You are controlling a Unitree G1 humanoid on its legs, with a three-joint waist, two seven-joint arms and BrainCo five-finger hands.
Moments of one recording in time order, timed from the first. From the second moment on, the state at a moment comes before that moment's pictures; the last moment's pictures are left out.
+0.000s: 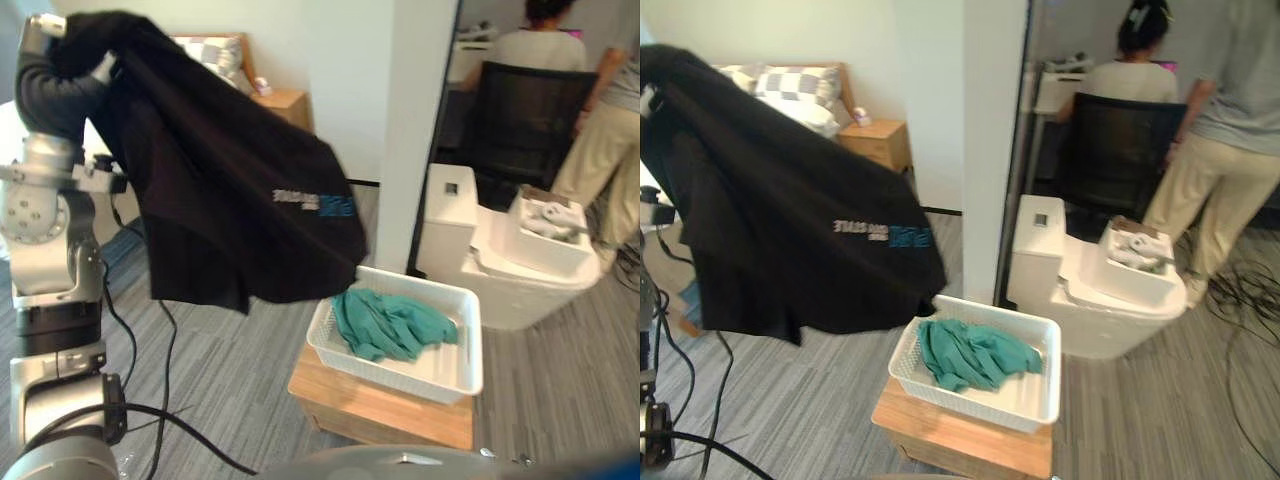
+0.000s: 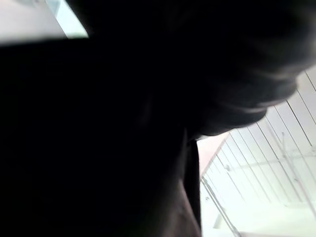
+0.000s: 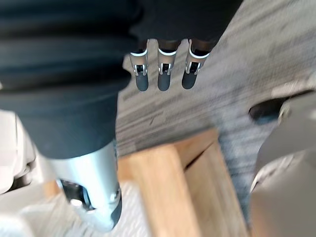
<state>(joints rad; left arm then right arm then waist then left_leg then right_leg) -0.54 0.76 0.30 0.07 -0.44 -0.31 -0.25 0.23 -0.07 -0.64 1.06 -0.02 -0.17 0.10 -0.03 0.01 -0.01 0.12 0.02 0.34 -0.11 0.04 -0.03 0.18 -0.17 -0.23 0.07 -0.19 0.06</state>
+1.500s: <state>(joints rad) -0.68 0.66 0.01 0.33 -0.27 -0.14 -0.21 0.35 -0.09 -0.33 0.97 0.02 -0.10 0.16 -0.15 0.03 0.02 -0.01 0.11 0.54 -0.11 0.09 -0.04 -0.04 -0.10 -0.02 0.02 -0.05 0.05</state>
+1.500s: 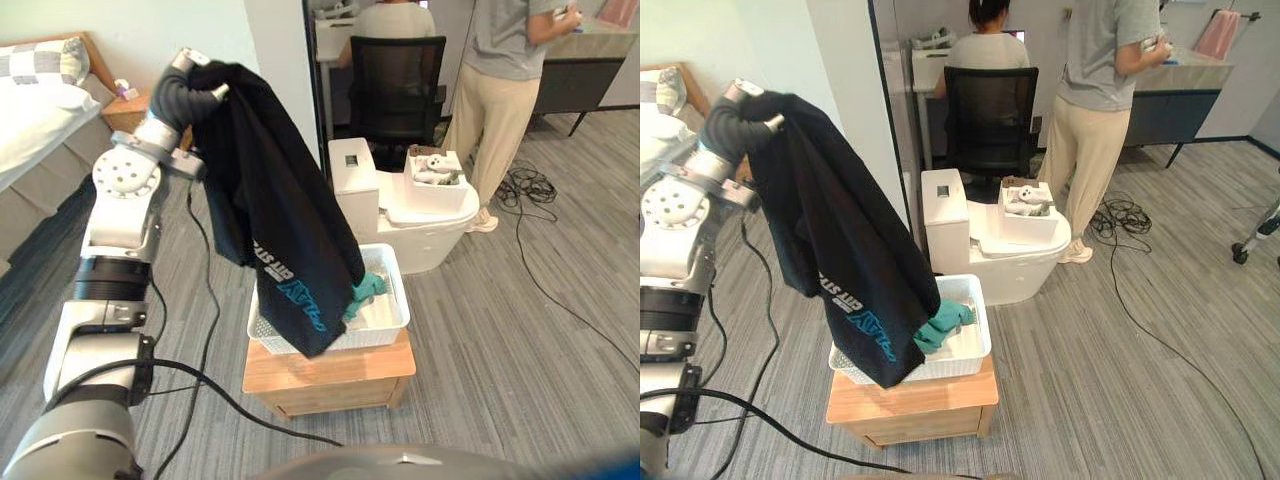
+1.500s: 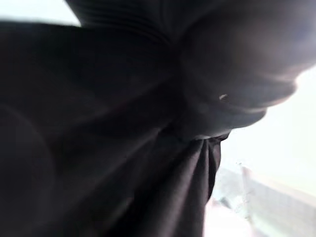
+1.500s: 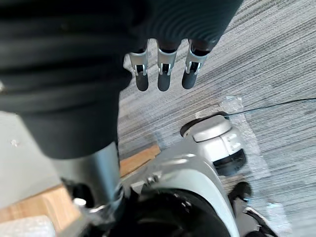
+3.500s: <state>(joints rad) -0.68 0.55 -0.08 0.23 -0.34 -0.23 -0.18 0.43 -0.08 -0.27 0.78 0.10 -0.21 0.27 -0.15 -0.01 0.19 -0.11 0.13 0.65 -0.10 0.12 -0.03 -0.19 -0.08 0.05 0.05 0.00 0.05</state>
